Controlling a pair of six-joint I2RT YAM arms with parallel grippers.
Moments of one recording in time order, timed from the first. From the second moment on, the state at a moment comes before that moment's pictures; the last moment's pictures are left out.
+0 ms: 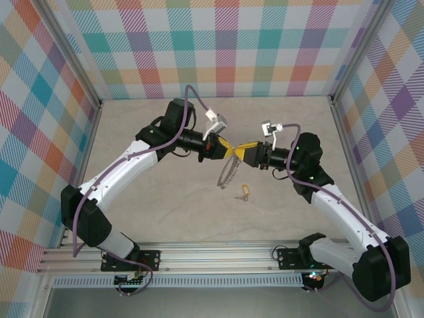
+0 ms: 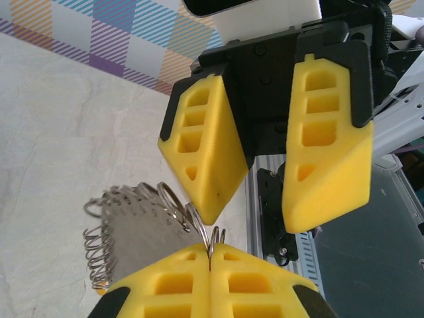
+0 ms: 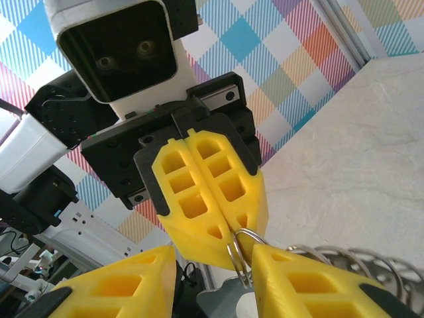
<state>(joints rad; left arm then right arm) -0.60 1.53 1.46 -0.54 0.93 0.13 0.39 1.04 0.74 0.31 -0.93 0.71</state>
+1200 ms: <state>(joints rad) -0.60 1.53 1.46 -0.54 0.90 0.10 0.41 1.08 0.74 0.33 -0.92 0.69</state>
